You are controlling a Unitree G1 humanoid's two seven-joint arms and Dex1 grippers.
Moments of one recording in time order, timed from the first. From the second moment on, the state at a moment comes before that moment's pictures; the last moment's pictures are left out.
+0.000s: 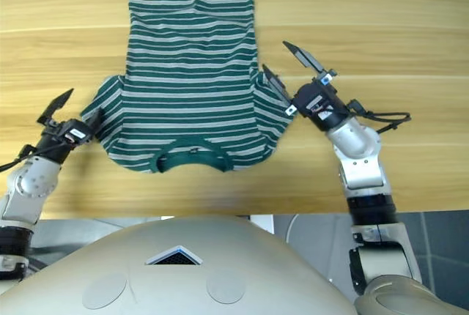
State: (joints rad) left arm 0.35 0.70 0.06 0.17 0.40 -0.53 -0.04; right arm 0.07 -0.54 0.11 0.04 0.04 -0.59 0.43
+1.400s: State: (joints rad) left arm 0.28 0.86 -0.05 0.24 0.60 -0.44 -0.09; right arm -0.05 -0.43 0.12 0.29 -0.12 -0.68 0.35
